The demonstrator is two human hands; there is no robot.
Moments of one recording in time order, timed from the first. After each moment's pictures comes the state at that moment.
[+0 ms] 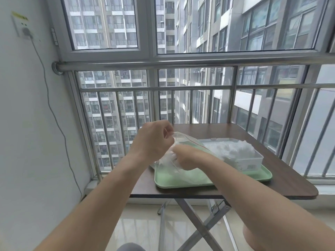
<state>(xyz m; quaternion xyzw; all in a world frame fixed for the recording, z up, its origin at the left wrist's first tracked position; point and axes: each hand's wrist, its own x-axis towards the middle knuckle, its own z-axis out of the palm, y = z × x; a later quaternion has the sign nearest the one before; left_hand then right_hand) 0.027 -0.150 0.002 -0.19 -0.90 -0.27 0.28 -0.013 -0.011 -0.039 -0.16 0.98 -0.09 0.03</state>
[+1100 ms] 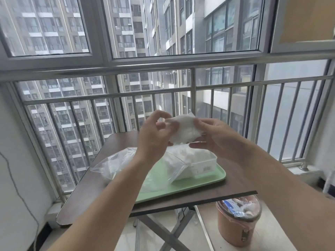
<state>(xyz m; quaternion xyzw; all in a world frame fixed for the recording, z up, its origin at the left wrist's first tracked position) 0.013 -0.006 0.013 -0.24 -0.73 -0.61 0.18 0.036 0.184 0.017 -0.13 0.64 -0.76 0.01</state>
